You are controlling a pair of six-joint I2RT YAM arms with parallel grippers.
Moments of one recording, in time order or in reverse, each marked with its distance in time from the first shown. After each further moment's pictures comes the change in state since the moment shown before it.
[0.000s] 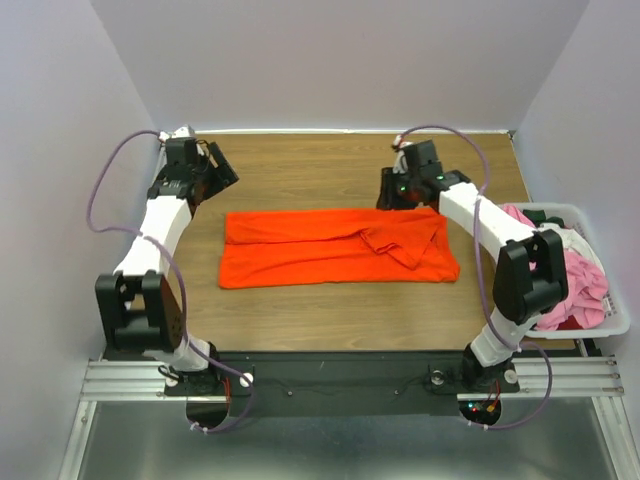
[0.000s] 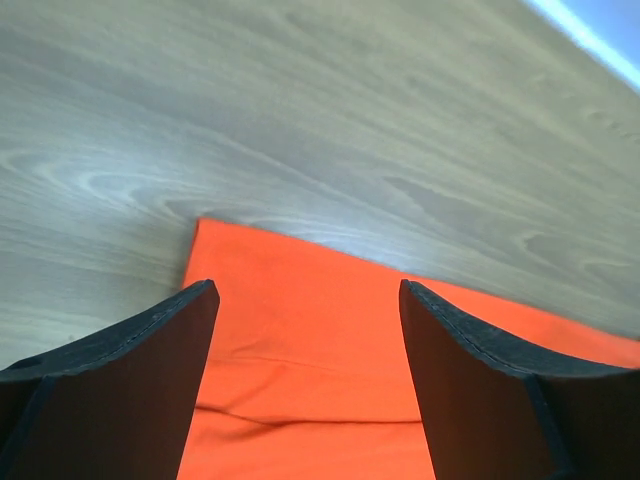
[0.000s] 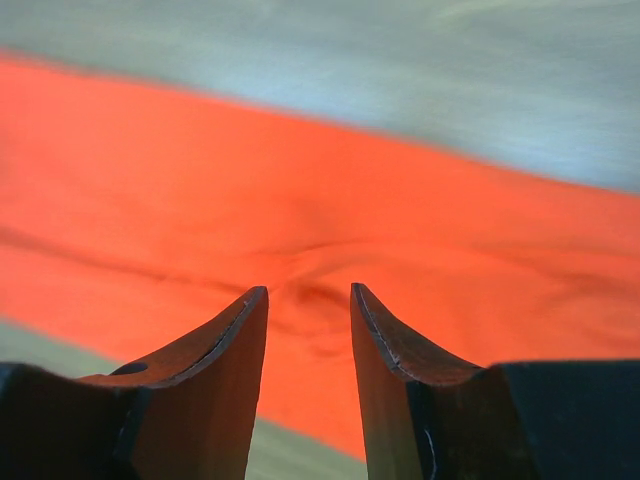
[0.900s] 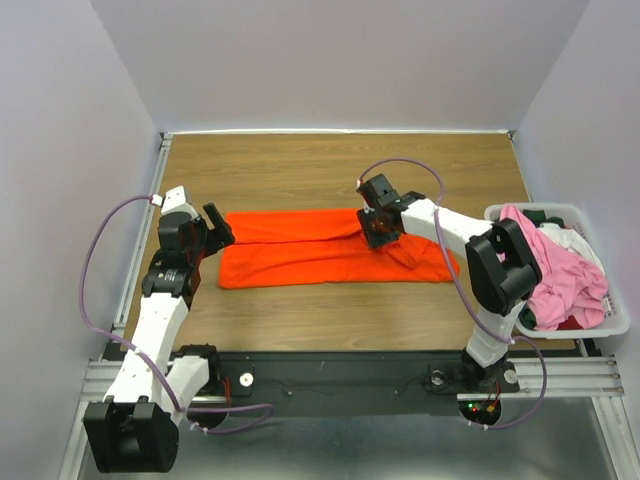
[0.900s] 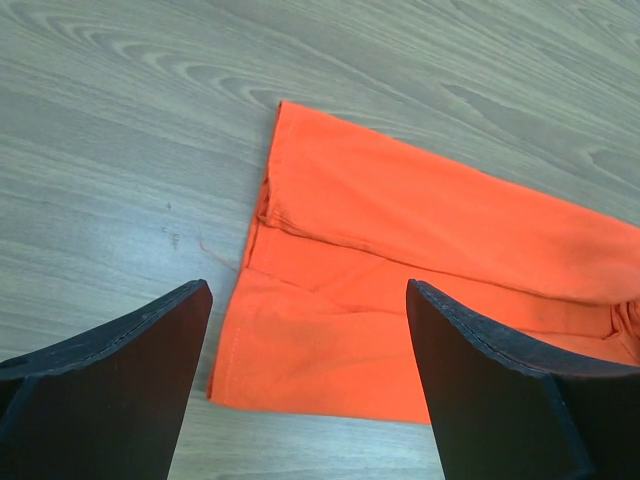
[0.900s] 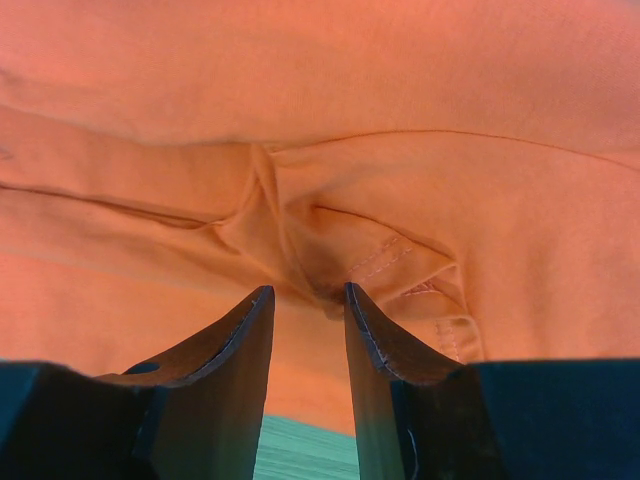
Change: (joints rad) left arm -0.023 -0.676 -0.602 0.101 -0.106 0.112; right arm 0.251 0.117 -0.084 -0.093 0.262 -0.063
